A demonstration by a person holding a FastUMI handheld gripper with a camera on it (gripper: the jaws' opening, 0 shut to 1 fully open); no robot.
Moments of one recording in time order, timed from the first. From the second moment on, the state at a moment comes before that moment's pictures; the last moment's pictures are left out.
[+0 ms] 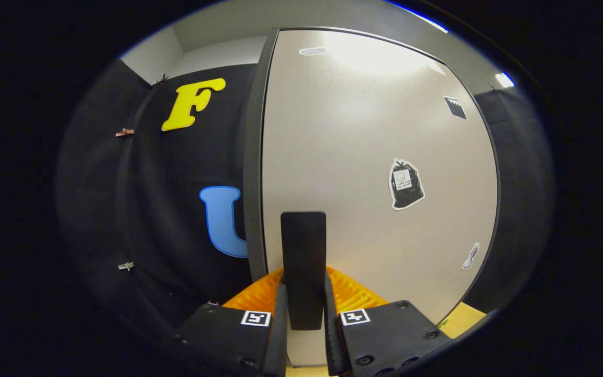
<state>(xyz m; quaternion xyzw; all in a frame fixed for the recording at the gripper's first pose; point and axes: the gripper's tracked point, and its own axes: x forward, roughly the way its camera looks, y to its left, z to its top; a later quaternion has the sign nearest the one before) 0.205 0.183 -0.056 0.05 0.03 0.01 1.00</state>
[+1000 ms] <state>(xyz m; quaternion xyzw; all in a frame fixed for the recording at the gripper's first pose) 0.133 0.174 -0.035 0.06 0.03 0.08 0.99</state>
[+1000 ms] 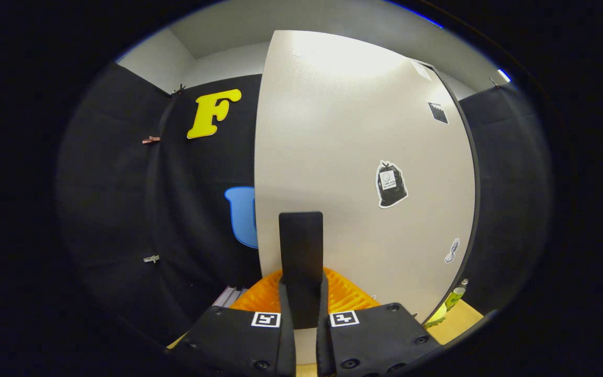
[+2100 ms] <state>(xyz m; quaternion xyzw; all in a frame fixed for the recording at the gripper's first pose) -0.002 0.033 -0.029 0.08 0.02 0.09 0.99</state>
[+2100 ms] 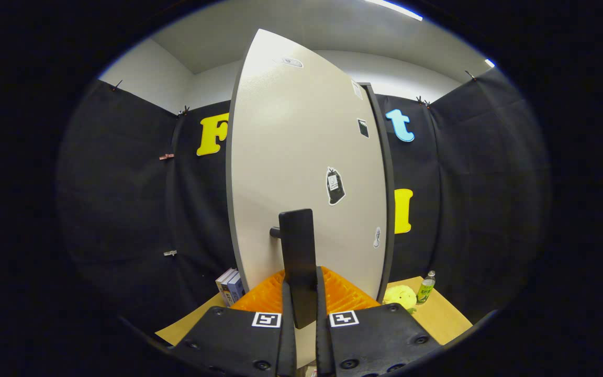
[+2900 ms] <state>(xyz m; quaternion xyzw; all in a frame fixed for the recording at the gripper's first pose) -0.040 -0.120 -0.018 0.07 0.01 -0.01 1.00</state>
